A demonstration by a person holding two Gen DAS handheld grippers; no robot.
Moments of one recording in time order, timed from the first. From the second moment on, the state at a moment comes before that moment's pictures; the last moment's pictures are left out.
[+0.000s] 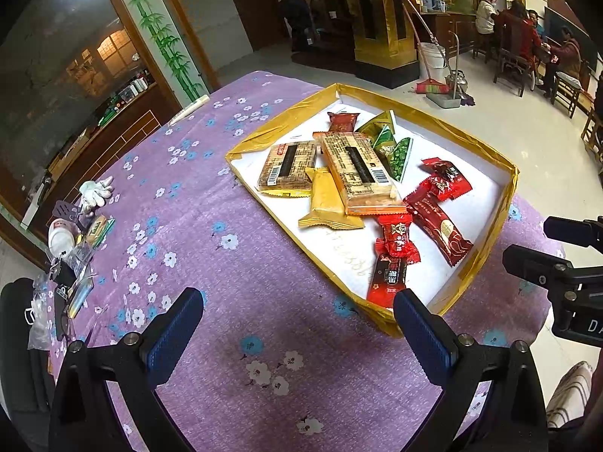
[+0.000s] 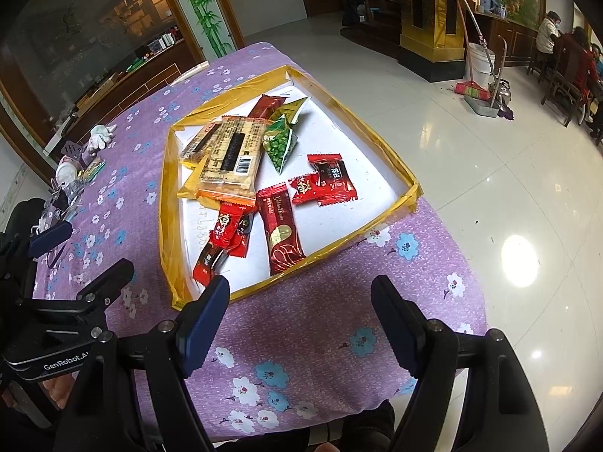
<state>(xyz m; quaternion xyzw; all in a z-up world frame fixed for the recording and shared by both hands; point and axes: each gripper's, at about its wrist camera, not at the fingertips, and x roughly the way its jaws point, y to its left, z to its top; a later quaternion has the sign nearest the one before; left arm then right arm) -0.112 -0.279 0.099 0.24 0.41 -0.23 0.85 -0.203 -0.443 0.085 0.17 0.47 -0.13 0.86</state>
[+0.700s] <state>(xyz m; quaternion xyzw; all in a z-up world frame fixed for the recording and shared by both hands) -0.112 -0.288 0.093 0.24 0.42 -0.25 0.84 -0.206 -0.450 0.082 0.18 0.47 -0.13 0.85</state>
